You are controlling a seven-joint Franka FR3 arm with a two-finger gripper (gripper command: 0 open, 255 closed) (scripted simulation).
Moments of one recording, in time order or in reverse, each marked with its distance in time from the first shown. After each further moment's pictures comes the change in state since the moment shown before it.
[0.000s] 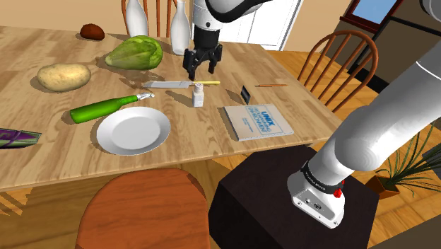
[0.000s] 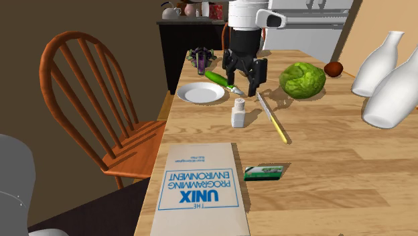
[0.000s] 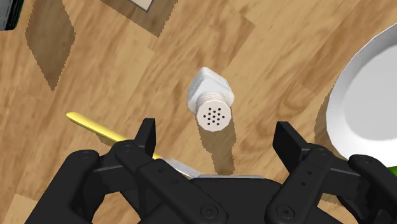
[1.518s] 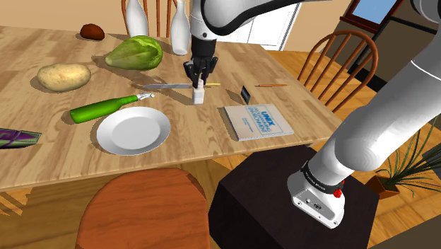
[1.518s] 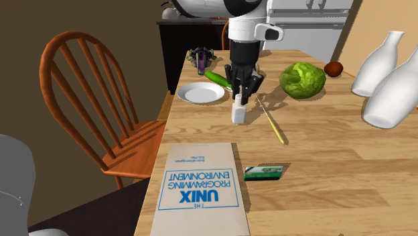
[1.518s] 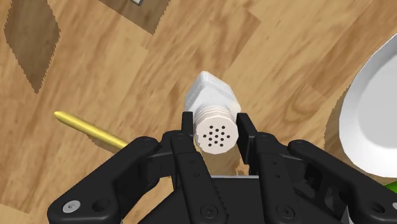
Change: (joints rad) arm 0.002 0.039 0.006 -0.028 -0.015 0.066 0.014
